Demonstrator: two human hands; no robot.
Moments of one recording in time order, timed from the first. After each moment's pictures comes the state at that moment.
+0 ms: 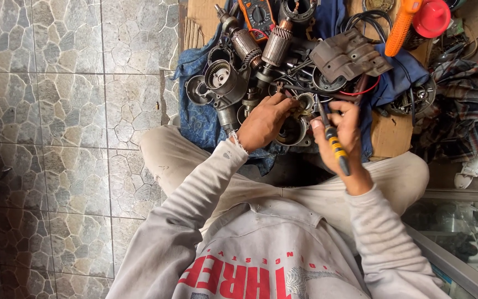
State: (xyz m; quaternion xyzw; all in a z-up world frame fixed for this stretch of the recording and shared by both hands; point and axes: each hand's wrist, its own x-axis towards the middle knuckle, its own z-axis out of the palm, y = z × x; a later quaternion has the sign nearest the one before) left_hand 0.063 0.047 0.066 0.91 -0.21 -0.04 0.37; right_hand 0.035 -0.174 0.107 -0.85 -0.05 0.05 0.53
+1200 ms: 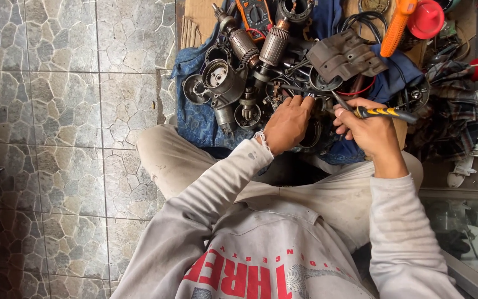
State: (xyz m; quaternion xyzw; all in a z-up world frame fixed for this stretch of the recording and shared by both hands) left_hand 0.072 -0.026 0.035 0.95 -0.15 -0.10 0.25; right_hand 0.082 -0.224 0.107 -0.82 0.07 0.18 0.54
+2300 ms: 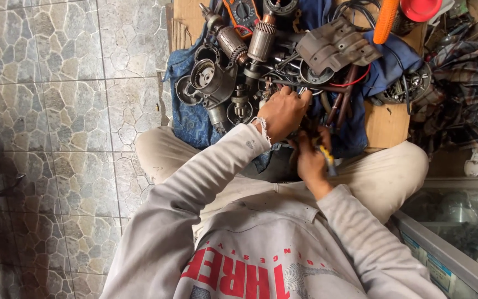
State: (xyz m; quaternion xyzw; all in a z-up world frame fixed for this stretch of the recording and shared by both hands) left_hand 0.087 -0.035 0.046 0.97 -0.23 -0.06 0.10; right_hand -0.020 -0.143 0.025 -0.62 0.19 -0.04 0.76
